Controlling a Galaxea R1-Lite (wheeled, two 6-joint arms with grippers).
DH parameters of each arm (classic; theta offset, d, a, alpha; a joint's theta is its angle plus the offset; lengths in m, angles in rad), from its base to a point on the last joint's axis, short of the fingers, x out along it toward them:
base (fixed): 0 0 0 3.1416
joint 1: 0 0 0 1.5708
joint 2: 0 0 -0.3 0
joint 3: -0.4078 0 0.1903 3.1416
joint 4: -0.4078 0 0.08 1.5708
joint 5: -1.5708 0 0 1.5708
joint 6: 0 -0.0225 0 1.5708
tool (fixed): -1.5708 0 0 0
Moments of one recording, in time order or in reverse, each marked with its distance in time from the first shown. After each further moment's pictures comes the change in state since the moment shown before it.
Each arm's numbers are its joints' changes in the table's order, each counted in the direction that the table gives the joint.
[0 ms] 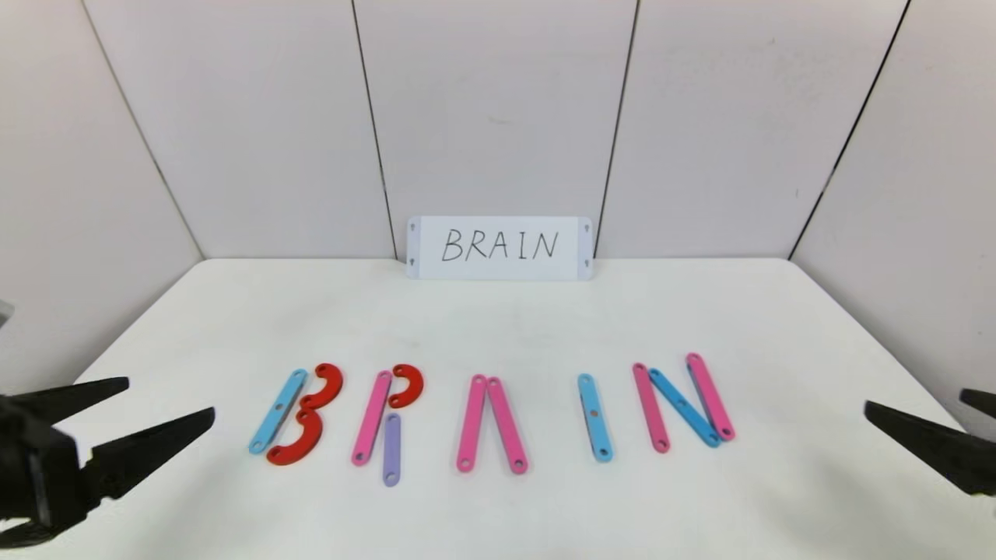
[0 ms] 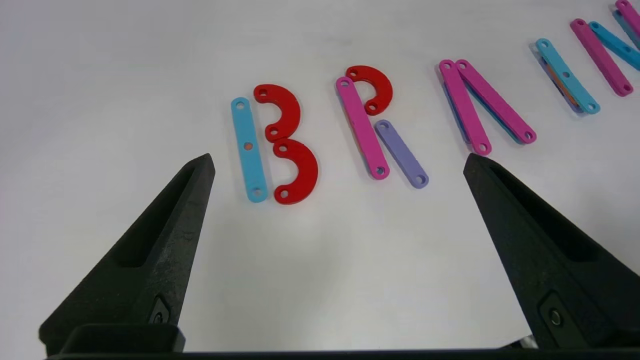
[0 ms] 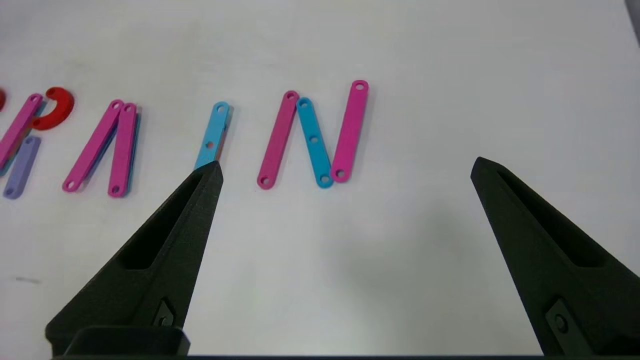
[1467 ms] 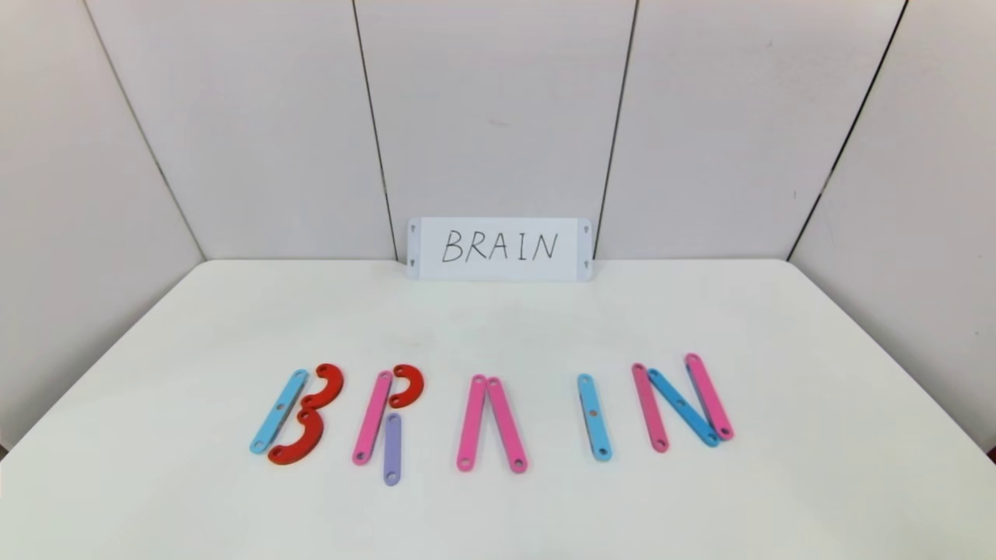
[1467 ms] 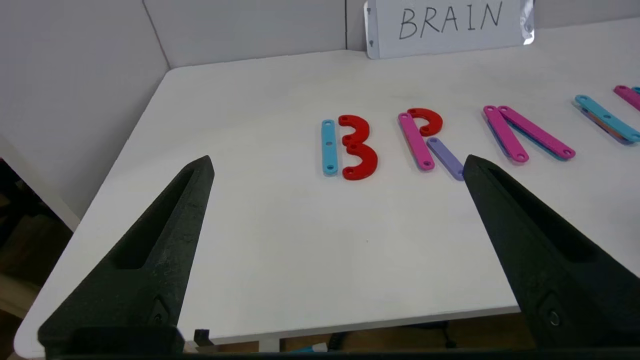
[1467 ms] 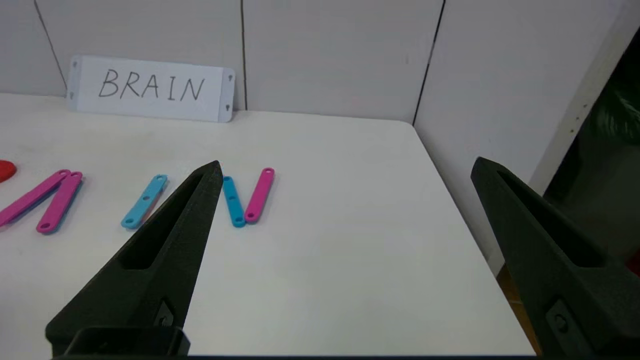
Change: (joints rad) left arm 0.000 -0.869 0.104 -0.376 -0.265 0.008; right arm 0.285 -0.824 0.180 -0.121 -0.073 0.236
